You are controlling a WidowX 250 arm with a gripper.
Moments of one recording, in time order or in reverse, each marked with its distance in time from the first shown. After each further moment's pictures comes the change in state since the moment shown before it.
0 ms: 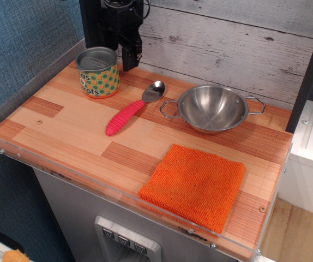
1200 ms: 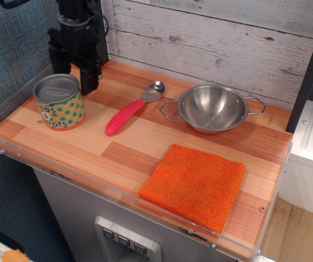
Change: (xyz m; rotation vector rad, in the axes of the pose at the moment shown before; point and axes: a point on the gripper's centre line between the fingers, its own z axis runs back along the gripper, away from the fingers) arm -0.090 -0.003 0.010 0.003 0.136 0.160
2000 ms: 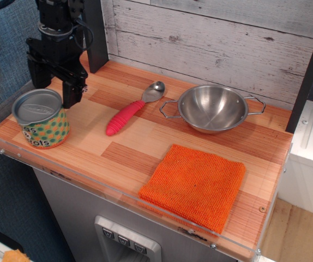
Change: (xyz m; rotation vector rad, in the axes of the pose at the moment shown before) arm -0.039 -0.005 0.010 0.030 0.053 0.050
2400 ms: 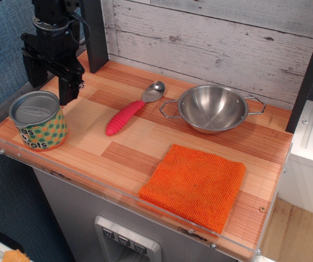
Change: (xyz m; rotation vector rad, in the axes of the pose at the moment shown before) arm -0.001 0.002 0.011 0.003 -0.015 0.005
